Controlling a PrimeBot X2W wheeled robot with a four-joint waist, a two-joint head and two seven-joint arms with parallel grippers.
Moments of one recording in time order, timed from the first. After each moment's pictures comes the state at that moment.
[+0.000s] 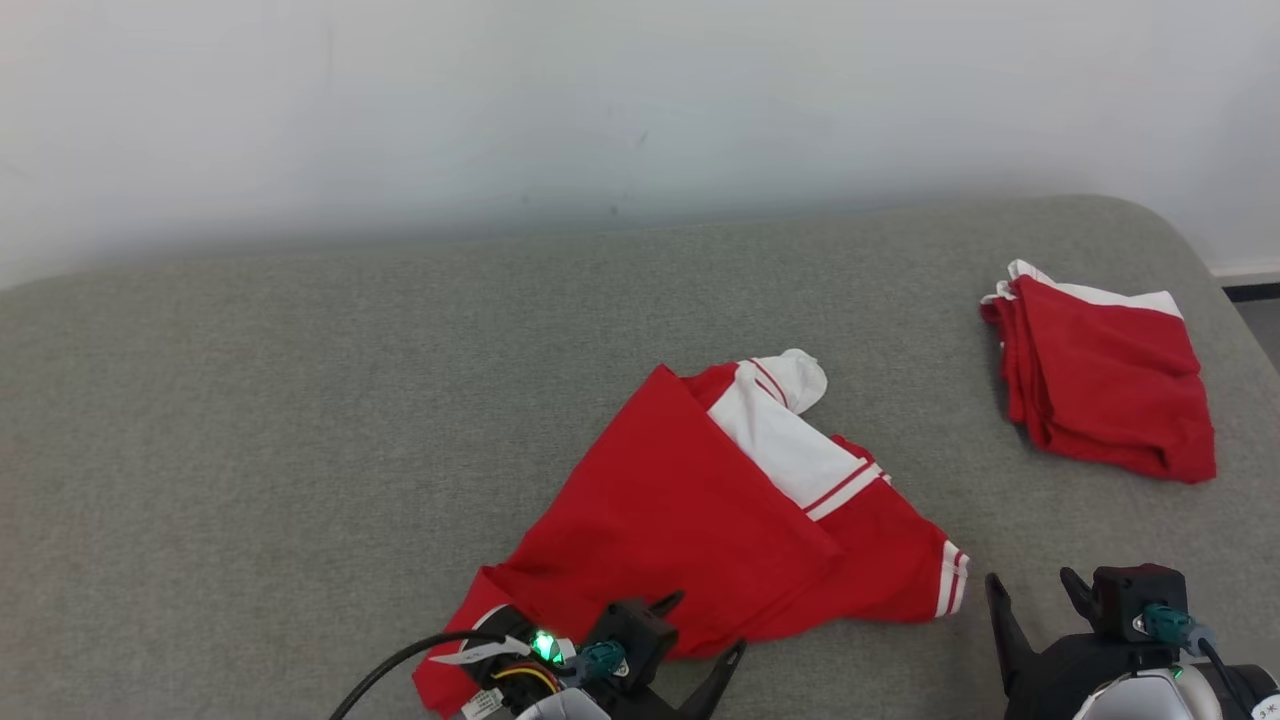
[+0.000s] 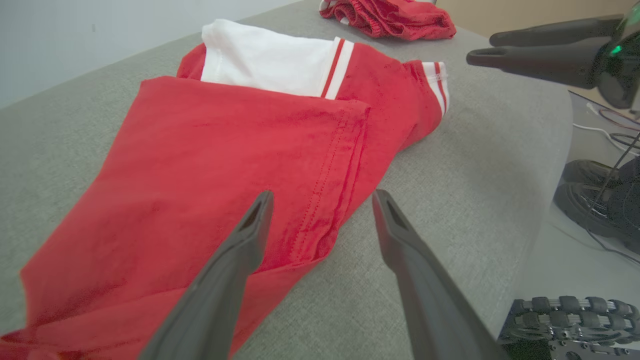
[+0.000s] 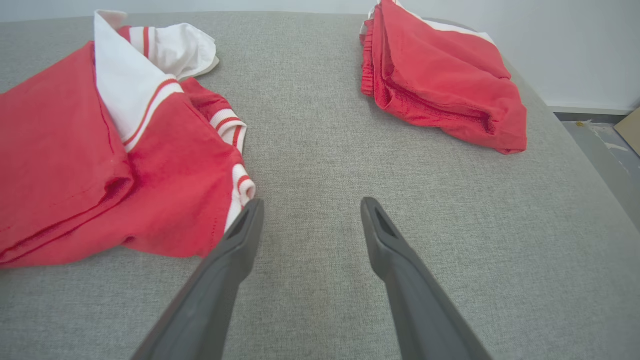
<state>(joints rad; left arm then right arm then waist) -0.36 0.13 -0.78 0.41 -0.36 -0.13 0.04 -0.01 -0.10 -0.11 0.14 0.02 0.13 0.28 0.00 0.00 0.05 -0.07</state>
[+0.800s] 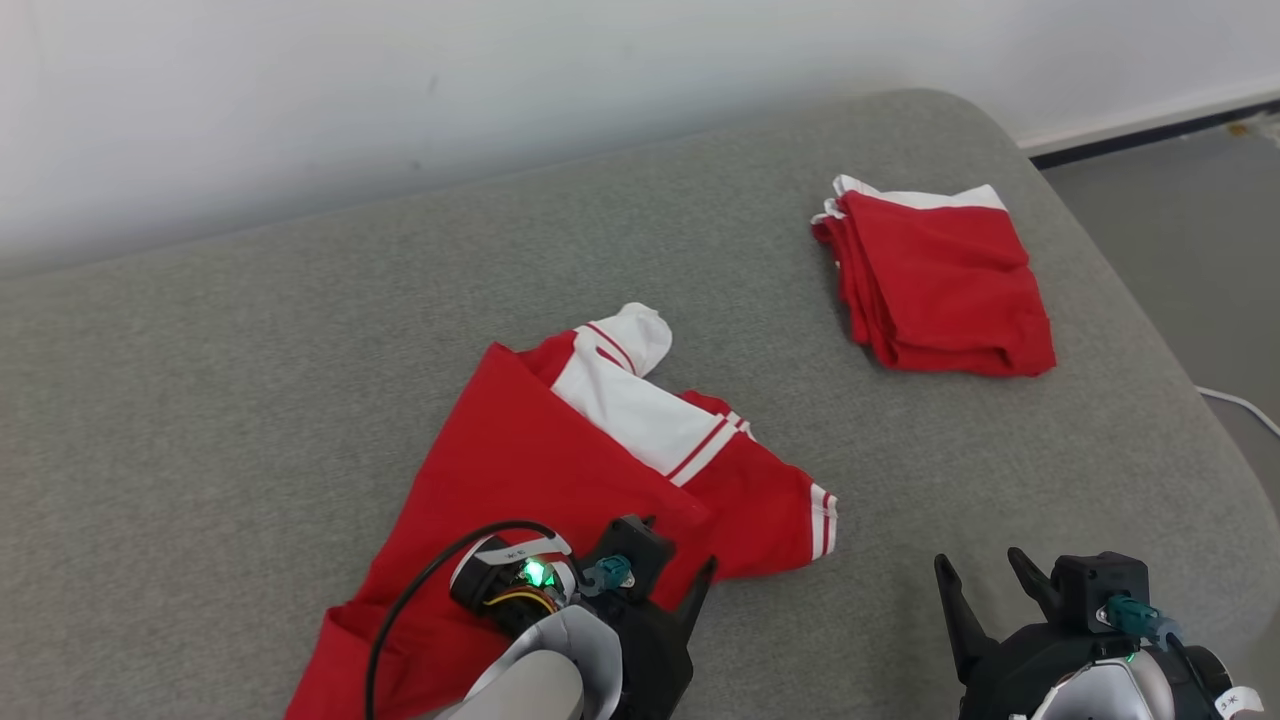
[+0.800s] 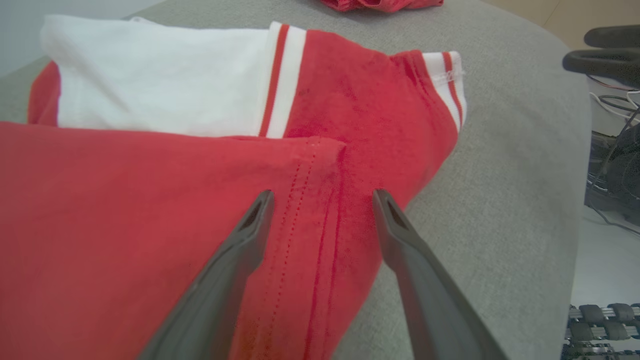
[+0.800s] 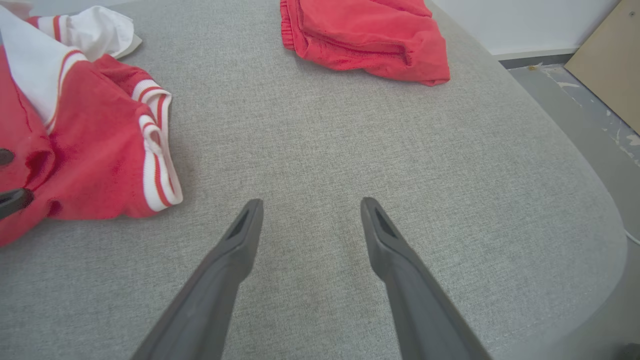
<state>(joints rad) -0.60 0.05 -0.88 0.75 -0.44 -0.04 -0.02 -0.02 -0.05 -0.05 0.11 0.06 0.13 0.25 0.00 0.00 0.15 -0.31</state>
